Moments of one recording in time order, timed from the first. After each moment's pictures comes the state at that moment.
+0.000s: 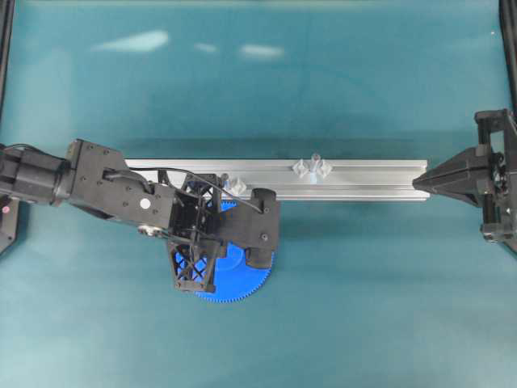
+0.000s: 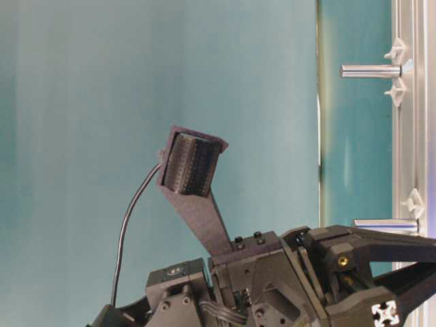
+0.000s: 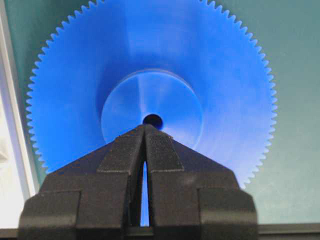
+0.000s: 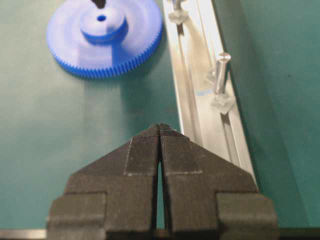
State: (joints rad) left arm -0.13 0.15 0.39 0.02 0.66 -0.04; right arm -0.03 -0.95 1.26 0.02 0.14 0.10
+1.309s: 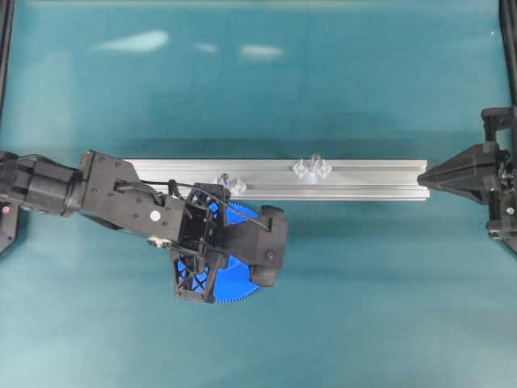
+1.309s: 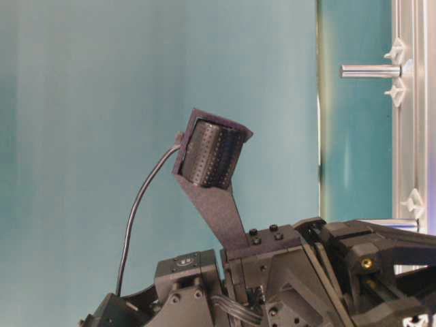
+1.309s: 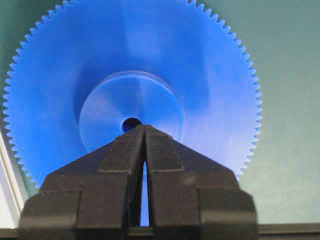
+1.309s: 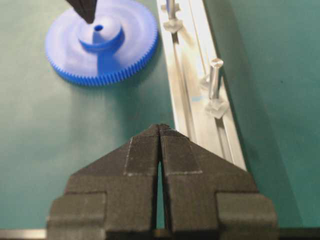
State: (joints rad) left arm -0.15 0.19 0.35 0.02 0.71 0.00; right arm -0.04 -1.00 1.28 0.02 0.14 0.10
